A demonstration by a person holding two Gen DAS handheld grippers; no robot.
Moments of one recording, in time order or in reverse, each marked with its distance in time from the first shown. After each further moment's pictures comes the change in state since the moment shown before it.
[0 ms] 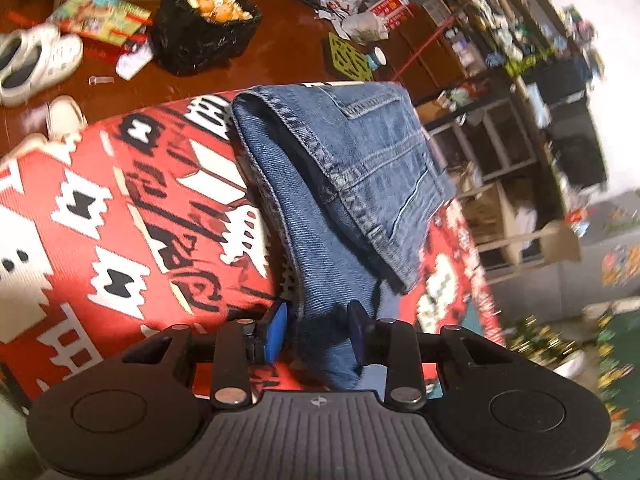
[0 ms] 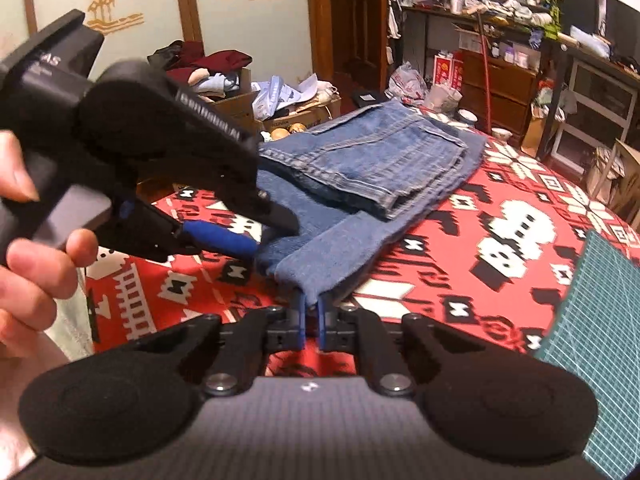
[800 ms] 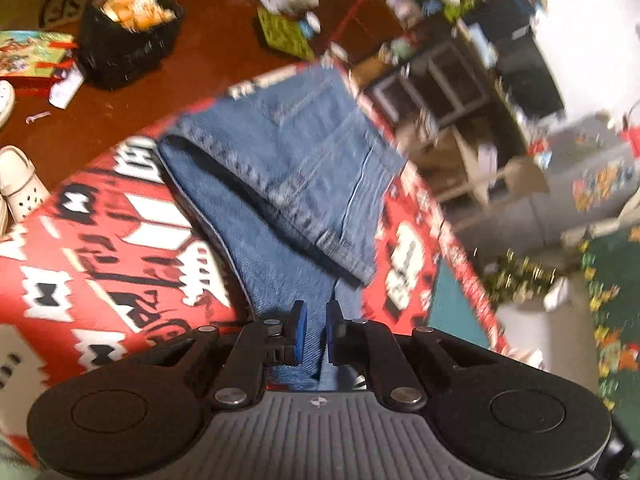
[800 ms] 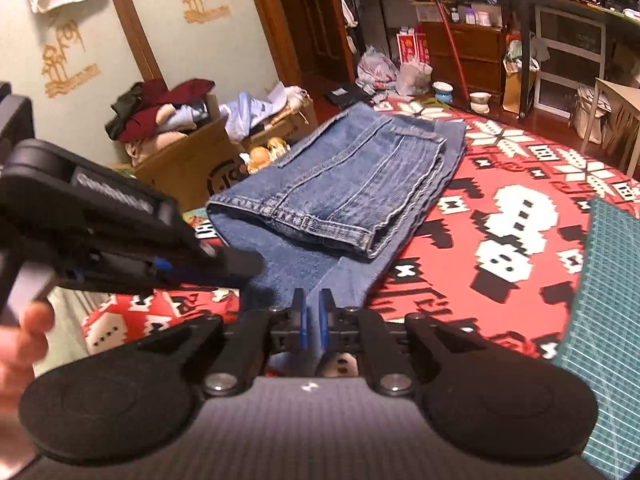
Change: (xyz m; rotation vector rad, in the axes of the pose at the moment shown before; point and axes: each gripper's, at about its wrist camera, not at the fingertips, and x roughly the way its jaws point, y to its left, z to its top) left arm 0.006 -0.011 0.028 0.193 0.138 -0.099; right arm 0.028 -0.028 0.042 0.225 0.004 0.011
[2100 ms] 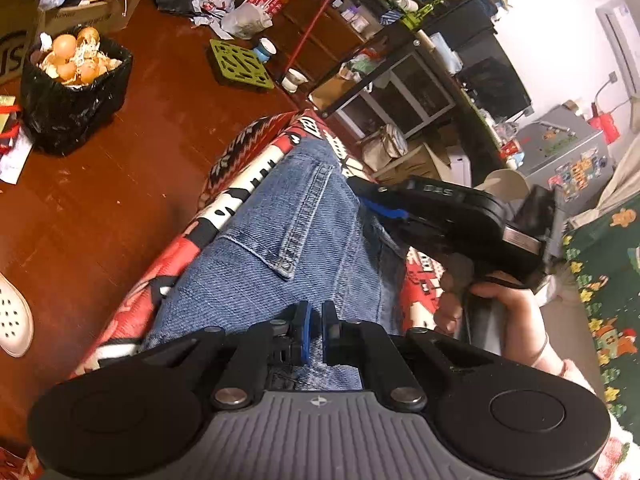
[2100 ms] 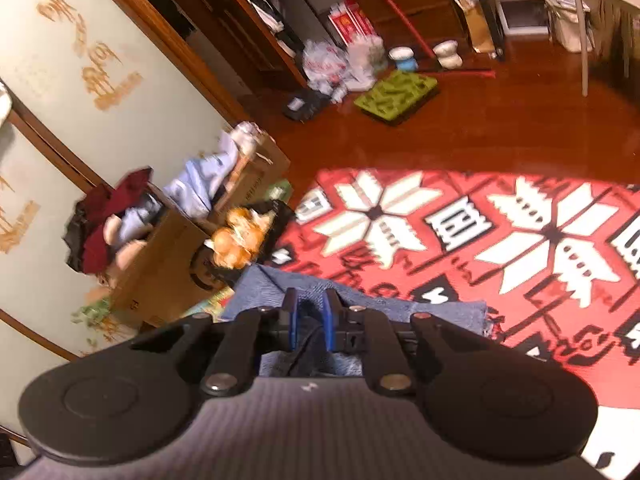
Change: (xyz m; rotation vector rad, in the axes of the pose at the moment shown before) left arm 0.025 0.018 0.093 0.122 -0.092 -0.102; right arm 0.204 -0.144 0.188 0.379 -0.004 0.066
